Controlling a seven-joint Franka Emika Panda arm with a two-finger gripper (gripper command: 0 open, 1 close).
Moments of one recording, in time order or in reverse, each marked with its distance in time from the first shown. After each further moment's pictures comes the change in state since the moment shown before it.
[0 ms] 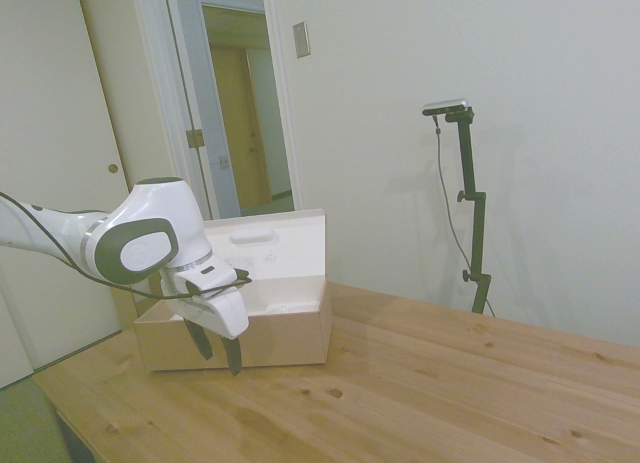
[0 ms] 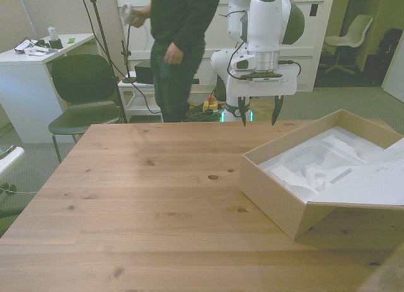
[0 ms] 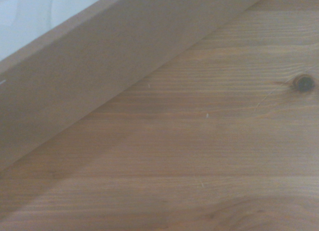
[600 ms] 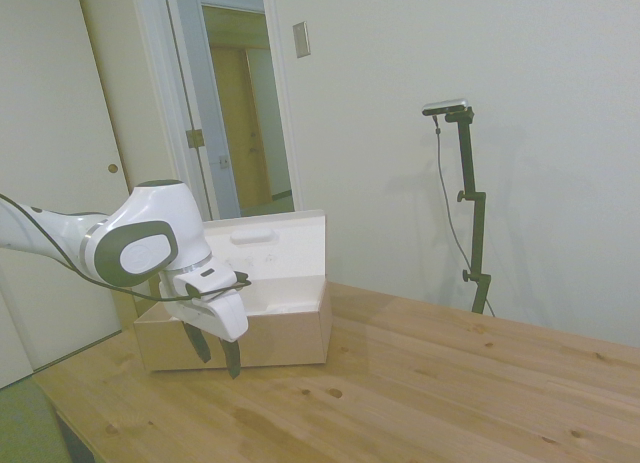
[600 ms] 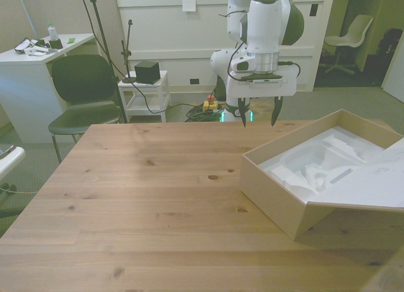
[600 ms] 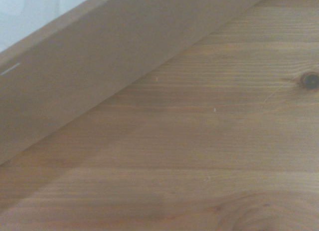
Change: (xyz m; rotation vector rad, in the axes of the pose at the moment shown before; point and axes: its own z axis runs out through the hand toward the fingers) arm -0.013 0.001 -0.007 0.008 0.005 -0.039
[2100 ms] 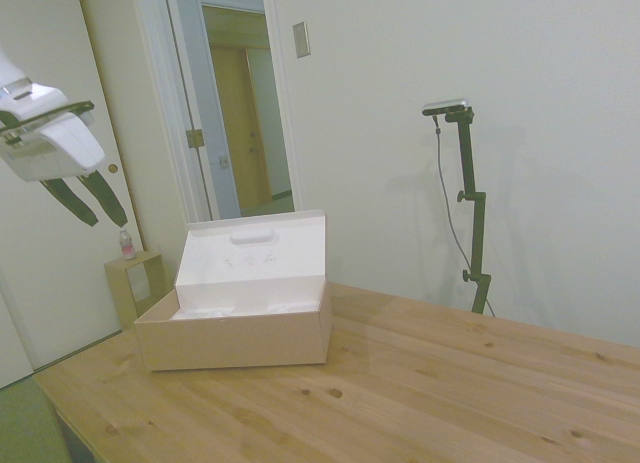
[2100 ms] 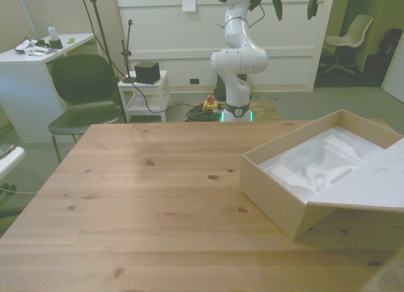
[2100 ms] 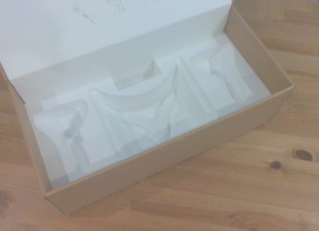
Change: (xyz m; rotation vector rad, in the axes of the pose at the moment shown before) arm -0.129 0.005 -0.292 0.227 0.231 -0.127
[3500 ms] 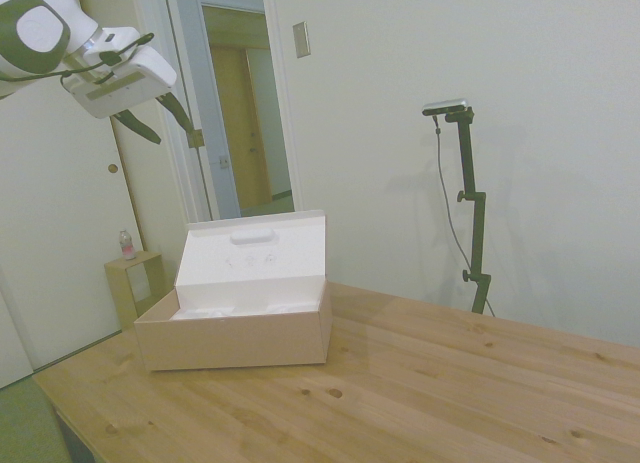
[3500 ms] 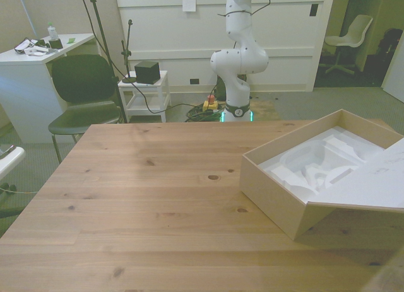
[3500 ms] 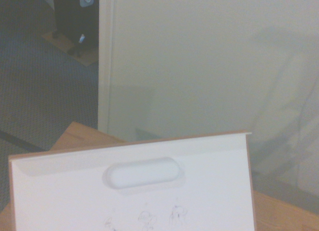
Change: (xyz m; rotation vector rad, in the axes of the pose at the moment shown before) arm 0.108 -0.167 -0.006 0.219 0.217 -0.224
